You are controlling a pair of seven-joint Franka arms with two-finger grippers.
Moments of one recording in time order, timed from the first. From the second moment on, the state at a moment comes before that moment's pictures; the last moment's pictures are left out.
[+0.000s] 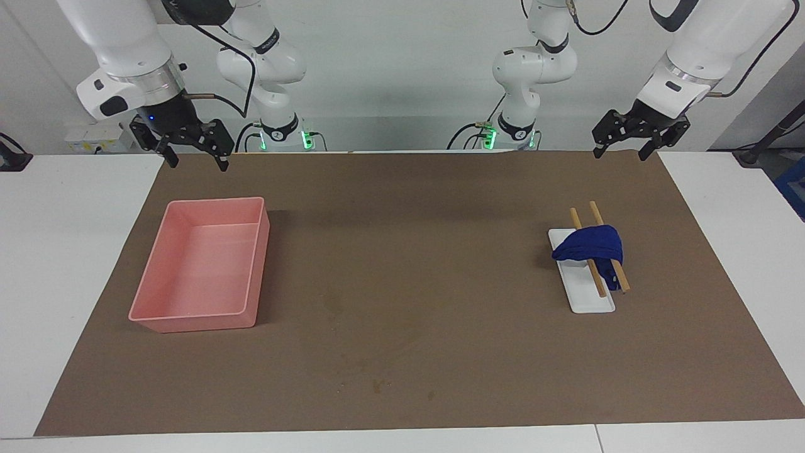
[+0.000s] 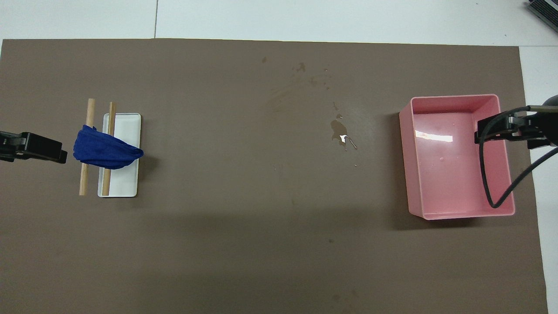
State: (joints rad) left arm 0.04 -0.05 -0.08 -1.57 -0.05 1.47 0.06; right arm -0.02 0.01 0.06 -1.50 -0.01 1.50 0.15
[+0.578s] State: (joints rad) left arm 0.05 -0.05 -0.08 -1.59 -0.05 1.49 0.06; right arm -0.02 0.01 0.06 -1.50 -0.01 1.50 0.15
